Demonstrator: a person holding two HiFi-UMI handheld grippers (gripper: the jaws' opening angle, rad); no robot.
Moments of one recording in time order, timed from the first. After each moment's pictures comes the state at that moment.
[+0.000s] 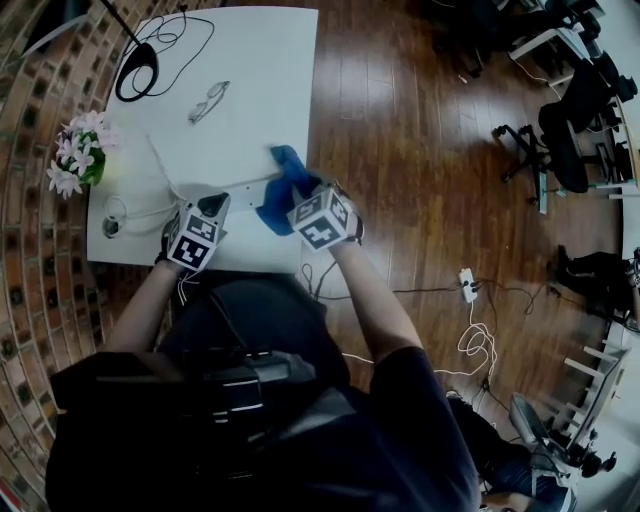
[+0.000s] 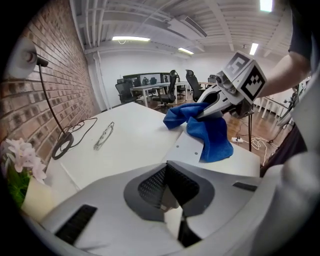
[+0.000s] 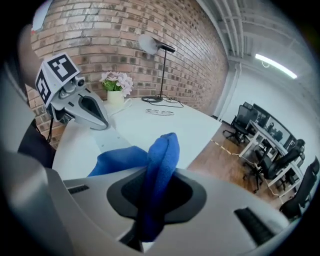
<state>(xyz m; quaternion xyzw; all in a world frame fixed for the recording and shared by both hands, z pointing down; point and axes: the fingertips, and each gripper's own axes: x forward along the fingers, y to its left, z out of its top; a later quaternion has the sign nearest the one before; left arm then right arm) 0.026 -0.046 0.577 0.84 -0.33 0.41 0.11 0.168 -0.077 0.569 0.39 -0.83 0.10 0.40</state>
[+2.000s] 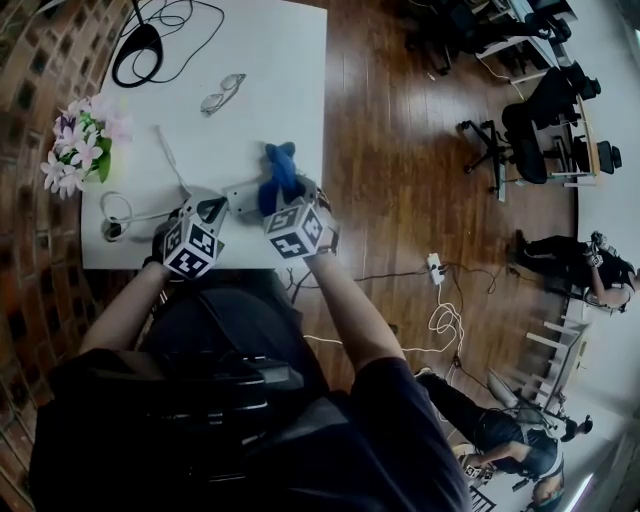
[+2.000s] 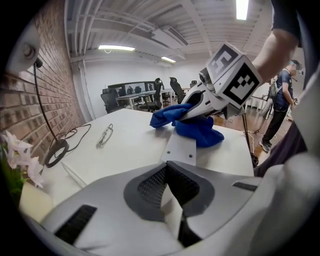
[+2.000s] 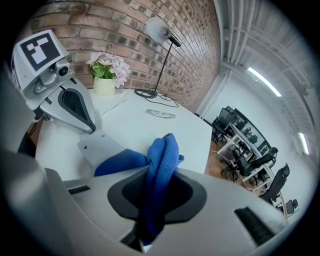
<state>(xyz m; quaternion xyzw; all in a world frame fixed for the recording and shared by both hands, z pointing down) -0.031 -0.036 0.583 0.89 -0.24 0.38 0.06 0.089 -0.077 0.569 0.49 -0.74 0.06 0.45</state>
